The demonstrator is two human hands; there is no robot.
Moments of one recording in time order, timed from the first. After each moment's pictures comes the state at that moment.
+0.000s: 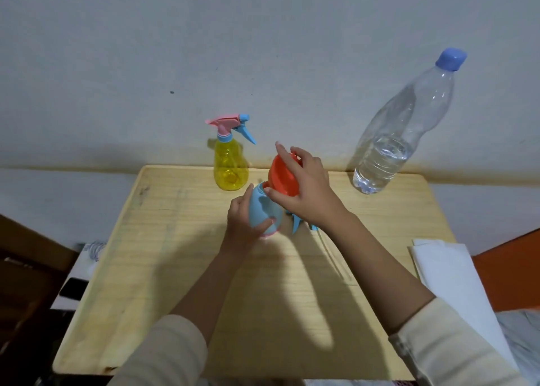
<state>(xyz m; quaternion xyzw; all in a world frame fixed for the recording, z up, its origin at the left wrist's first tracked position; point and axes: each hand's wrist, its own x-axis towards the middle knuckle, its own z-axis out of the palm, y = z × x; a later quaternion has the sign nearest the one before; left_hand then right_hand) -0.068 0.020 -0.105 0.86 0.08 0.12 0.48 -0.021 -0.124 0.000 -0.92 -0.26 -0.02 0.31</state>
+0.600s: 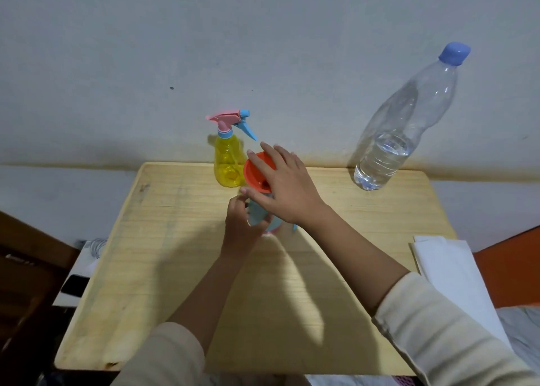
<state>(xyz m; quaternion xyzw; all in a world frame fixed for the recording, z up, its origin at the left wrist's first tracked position) -0.077 0.015 -0.098 0.85 0.13 0.15 0.49 -0.021 -0.093 -0.007 -0.93 -0.34 -0.07 0.16</state>
